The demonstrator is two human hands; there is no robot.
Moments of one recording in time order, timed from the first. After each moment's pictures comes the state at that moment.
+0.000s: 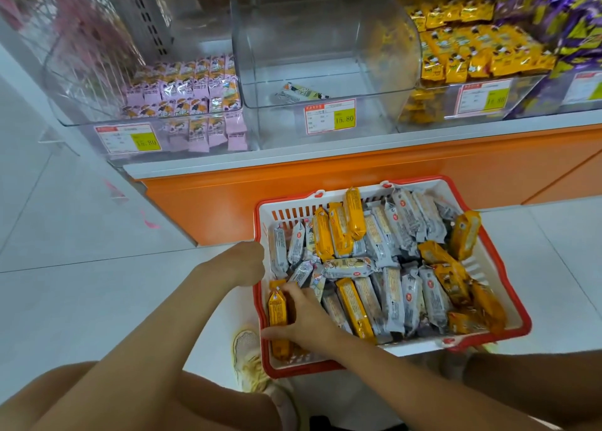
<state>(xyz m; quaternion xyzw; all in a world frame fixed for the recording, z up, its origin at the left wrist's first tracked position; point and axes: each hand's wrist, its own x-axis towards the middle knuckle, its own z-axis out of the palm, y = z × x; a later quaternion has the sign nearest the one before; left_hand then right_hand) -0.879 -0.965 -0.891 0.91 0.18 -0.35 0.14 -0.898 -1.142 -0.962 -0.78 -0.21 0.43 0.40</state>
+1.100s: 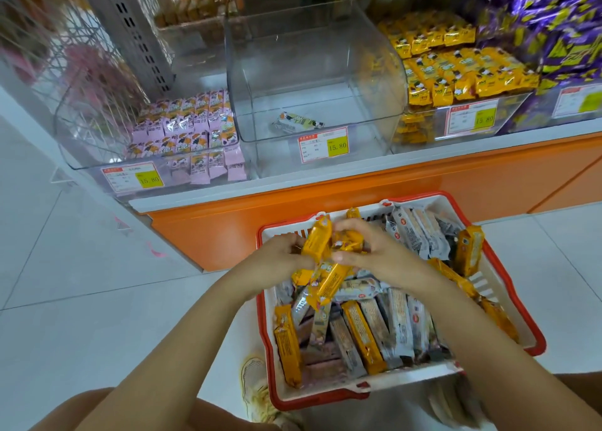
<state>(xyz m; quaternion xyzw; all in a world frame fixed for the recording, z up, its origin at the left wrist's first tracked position) -0.855 -1.002 -0.828 0.78 0.17 -0.22 0.56 -0.775 -1.195 -0.848 -0.75 -0.25 0.35 0.50</state>
